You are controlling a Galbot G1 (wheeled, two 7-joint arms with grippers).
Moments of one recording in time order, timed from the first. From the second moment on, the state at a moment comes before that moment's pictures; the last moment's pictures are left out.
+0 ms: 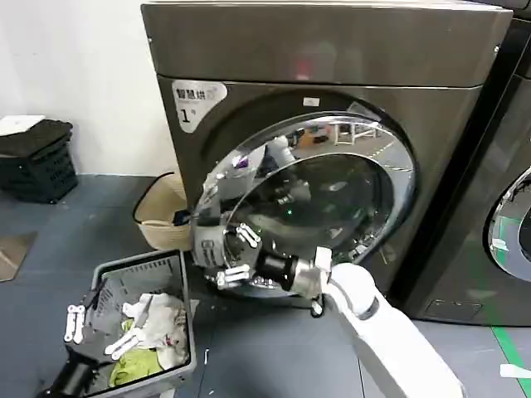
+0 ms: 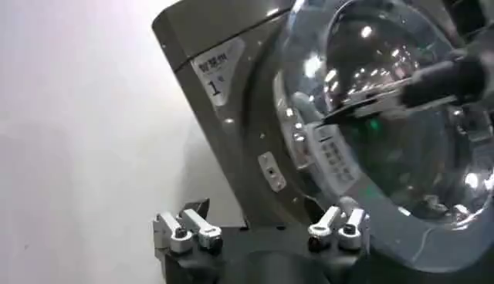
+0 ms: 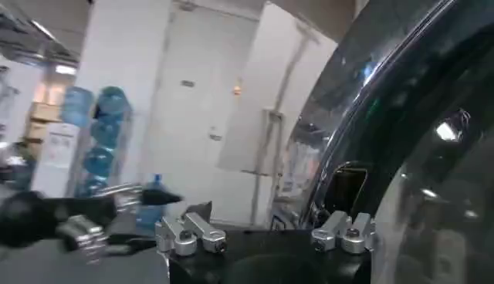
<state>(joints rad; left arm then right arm) 1.86 -1.36 -1.00 -2.33 -0.08 -0.27 0.31 -0.66 1.12 -0.07 1.76 0.63 0.08 -0.90</state>
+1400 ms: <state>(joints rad) 1.60 -1.03 -0.91 -2.22 -0.18 -0.19 0.36 -1.00 0.85 0.25 2.00 0.80 0.15 -1.33</state>
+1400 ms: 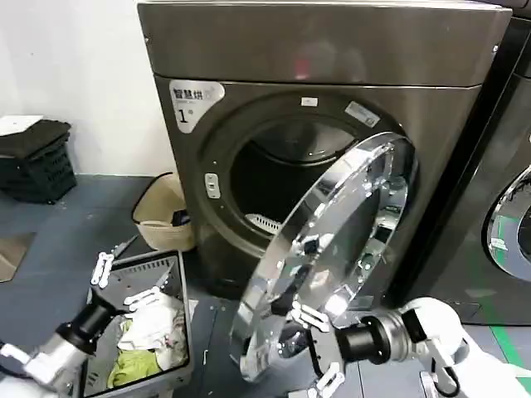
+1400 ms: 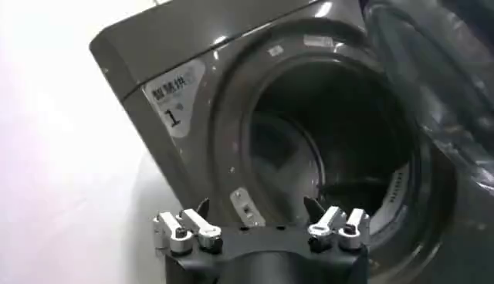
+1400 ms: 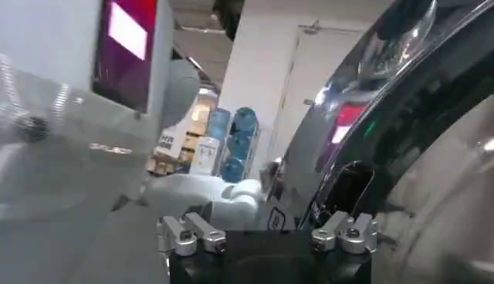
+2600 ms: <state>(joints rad) 1.22 -0.73 -0.37 -2.07 -0.19 -0.24 0.44 -1.61 0.88 1.01 1.99 0.87 0.24 -1.22</state>
